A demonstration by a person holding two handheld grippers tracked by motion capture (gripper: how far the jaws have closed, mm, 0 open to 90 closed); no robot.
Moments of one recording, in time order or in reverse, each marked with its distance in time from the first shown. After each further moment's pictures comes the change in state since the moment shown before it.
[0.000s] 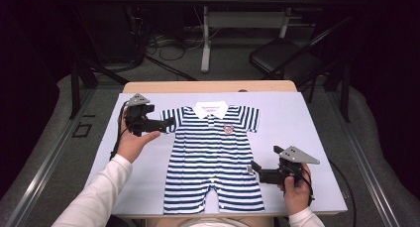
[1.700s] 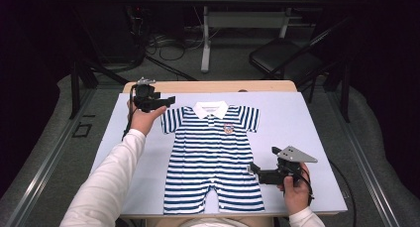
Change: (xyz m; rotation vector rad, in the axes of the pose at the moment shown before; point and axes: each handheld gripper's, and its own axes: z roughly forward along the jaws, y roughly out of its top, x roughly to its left) left arm 0.046 0.027 0.056 0.039 0.121 -0.131; right arm -0.001 -0.002 0.003 0.035 0.027 -0.005
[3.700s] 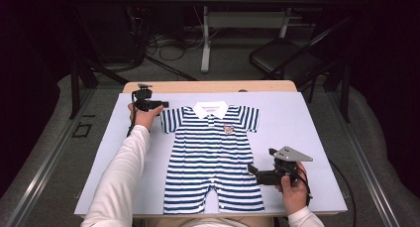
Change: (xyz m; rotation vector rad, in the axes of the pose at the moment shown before) left arm 0.058 -0.027 0.062 0.164 0.076 -0.259; right arm 0.001 -0.003 0.007 0.049 0.015 -0.011
